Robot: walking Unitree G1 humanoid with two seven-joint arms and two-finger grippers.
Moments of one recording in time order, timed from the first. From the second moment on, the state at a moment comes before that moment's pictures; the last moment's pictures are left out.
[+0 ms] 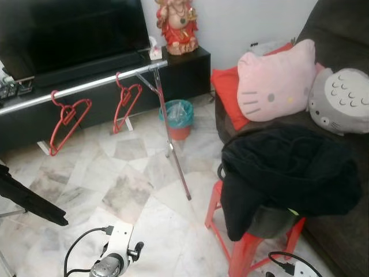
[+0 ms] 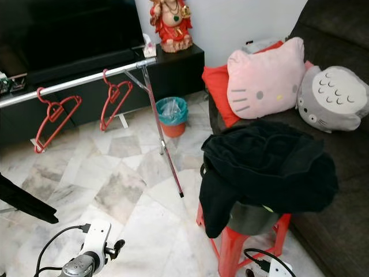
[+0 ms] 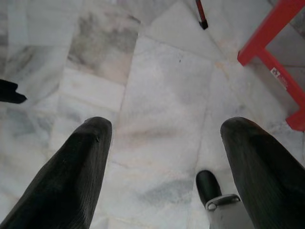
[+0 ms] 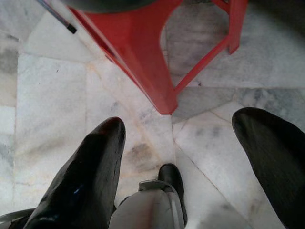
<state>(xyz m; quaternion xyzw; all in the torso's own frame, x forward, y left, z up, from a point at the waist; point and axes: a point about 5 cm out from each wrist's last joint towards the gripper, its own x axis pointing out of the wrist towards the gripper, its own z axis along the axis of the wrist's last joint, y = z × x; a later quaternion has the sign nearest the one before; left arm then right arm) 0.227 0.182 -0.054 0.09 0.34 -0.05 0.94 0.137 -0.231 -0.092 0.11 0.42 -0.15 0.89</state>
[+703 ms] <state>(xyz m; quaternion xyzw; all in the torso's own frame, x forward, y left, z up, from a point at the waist) 0.226 0.180 -0.055 0.08 0.34 -0.05 0.94 0.219 -0.235 -0.036 0.06 0.20 -0.19 0.96</state>
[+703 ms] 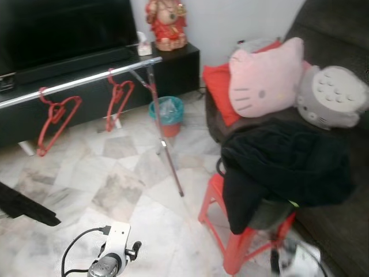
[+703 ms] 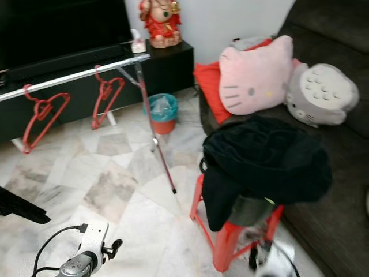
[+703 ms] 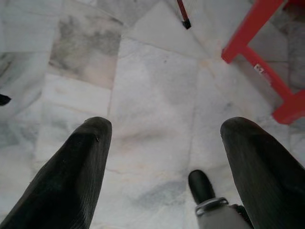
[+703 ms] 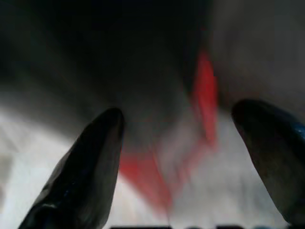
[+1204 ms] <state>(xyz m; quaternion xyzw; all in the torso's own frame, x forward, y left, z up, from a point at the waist) 0.225 0.183 -0.056 0.08 0.34 -0.04 0.94 0.192 -0.205 -0.064 0.06 0.30 -0.15 0.94</state>
